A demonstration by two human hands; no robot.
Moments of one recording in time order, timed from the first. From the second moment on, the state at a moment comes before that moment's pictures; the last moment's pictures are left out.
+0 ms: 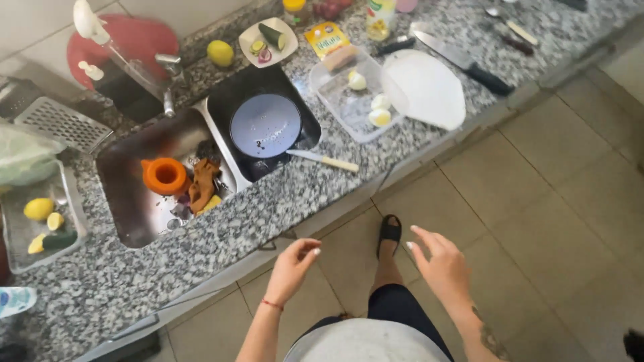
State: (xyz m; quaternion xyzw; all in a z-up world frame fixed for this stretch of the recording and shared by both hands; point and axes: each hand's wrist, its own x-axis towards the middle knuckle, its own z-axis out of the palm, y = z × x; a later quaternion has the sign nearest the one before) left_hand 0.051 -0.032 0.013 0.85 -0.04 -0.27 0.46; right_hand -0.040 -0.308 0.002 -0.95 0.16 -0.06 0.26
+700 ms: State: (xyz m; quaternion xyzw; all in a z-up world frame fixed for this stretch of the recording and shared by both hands) left_hand 0.195 -0.131 0.052 0.82 0.27 -0.08 0.49; right_hand 0.234 -0.342 0.008 -0.78 -0.09 0.35 0.52
